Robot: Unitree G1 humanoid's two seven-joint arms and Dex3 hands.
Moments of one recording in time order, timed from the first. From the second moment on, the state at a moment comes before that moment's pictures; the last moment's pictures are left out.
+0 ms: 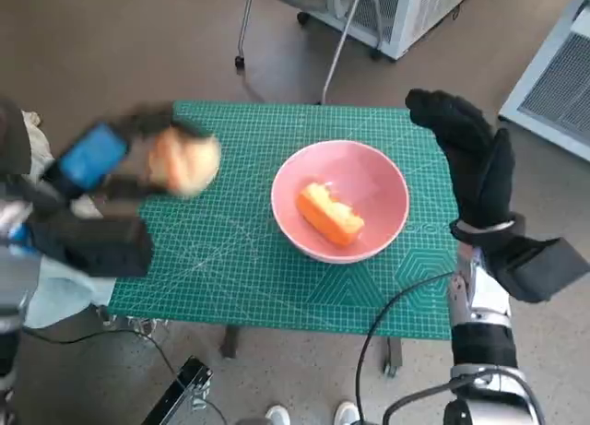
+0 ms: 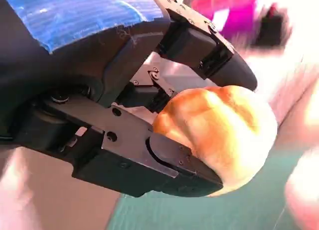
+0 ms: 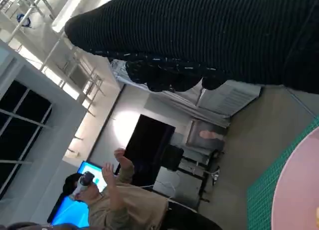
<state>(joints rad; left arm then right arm) -0.68 0.83 -0.07 0.05 0.55 -0.16 -0.33 -0.71 -0.15 -0.19 0.69 0.27 -0.76 0.48</state>
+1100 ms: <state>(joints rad) -1.12 0.37 -0.46 0.69 0.75 -0.36 -0.19 -0.71 -0.16 -0.18 0.68 0.27 -0.78 0.47</state>
